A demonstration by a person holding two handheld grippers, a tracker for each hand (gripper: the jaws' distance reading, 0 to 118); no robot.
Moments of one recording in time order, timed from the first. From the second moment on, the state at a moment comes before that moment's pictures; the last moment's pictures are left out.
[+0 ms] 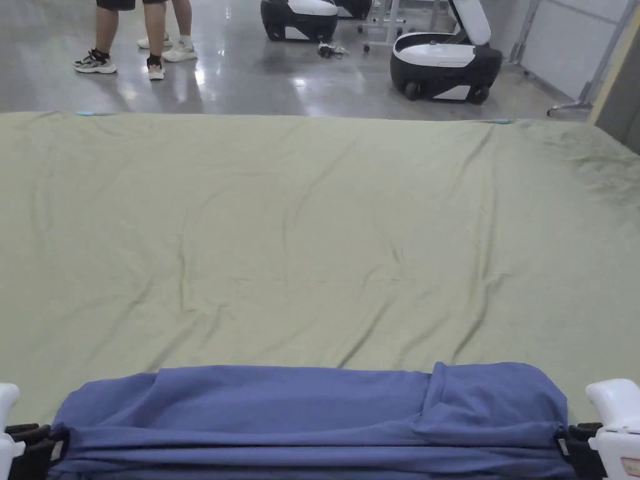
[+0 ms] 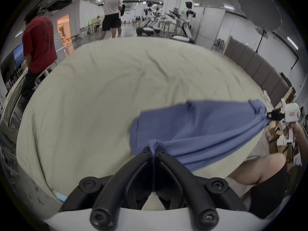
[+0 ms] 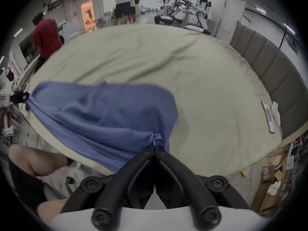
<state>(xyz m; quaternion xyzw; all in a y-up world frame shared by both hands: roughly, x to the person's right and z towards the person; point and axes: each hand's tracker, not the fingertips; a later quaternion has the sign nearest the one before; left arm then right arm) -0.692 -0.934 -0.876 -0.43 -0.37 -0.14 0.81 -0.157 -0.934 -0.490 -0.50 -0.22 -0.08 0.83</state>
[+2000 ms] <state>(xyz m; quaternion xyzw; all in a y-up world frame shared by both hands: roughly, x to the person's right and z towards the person) -0.757 -0.967 -0.994 -0.56 -0.46 0.23 0.65 -0.347 -0.775 -0.574 -0.31 -0.14 -0.04 0.94</state>
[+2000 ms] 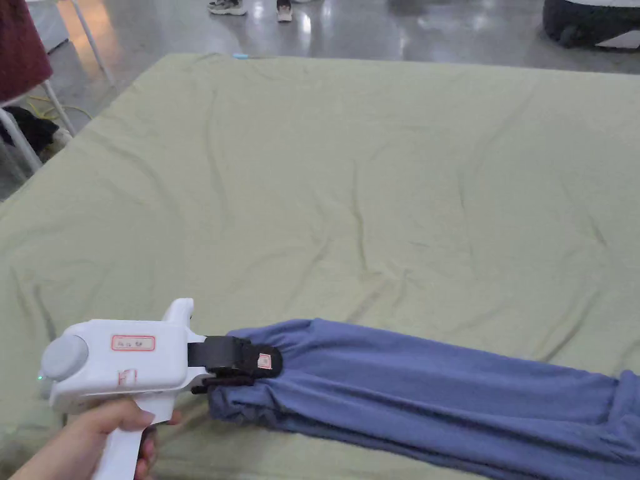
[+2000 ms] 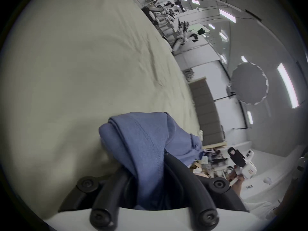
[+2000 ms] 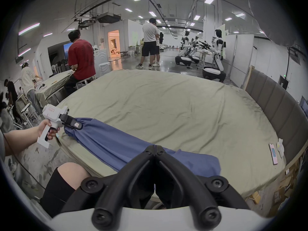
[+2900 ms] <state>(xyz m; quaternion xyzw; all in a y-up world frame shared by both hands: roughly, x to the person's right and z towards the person) -0.468 -0.867 -0.850 -0.60 -0.35 -0.19 0.70 -0.266 -0.788 -0.515 -0.32 -0.01 -0.03 0.95</state>
